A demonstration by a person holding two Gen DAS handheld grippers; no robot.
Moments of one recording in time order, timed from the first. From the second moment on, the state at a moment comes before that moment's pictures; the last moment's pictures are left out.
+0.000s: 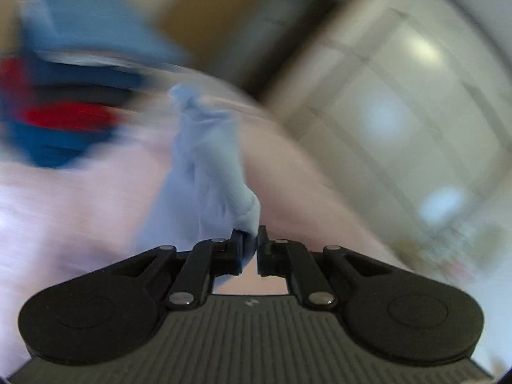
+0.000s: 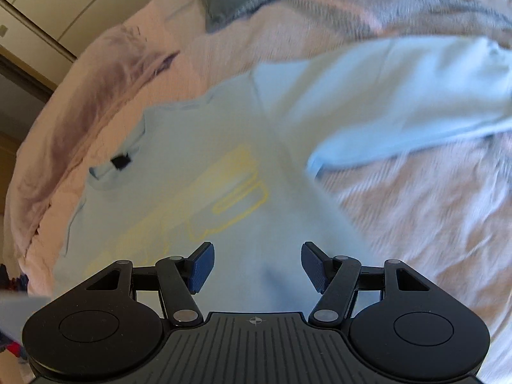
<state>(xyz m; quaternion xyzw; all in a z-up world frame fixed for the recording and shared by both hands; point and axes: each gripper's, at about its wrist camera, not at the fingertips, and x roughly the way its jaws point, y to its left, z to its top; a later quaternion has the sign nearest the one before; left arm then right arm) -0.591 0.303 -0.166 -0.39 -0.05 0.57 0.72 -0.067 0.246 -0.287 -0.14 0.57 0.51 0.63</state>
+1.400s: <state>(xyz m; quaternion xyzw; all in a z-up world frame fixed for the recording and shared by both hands) -0.487 0.275 -0.328 -0.03 0.48 0.43 0.76 -0.046 0.345 -0.388 0.03 0.63 0.52 0.58</state>
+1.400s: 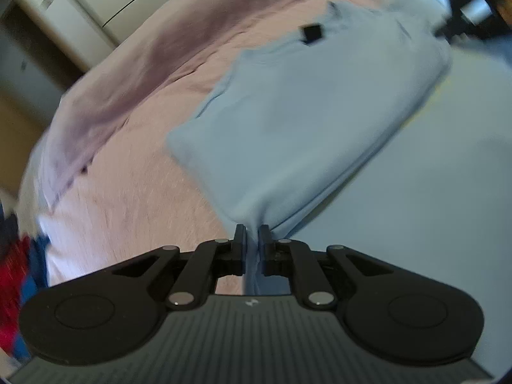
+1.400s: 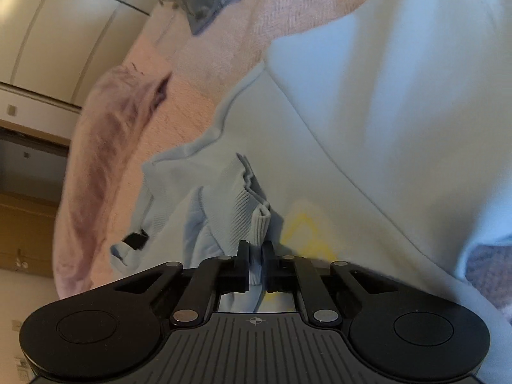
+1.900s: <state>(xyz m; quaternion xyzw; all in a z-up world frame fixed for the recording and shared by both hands) -0.532 0.298 -0.297 -0.21 0.42 0.48 0.74 -0.070 0.301 -0.340 -0.09 0.54 0.54 0.63</state>
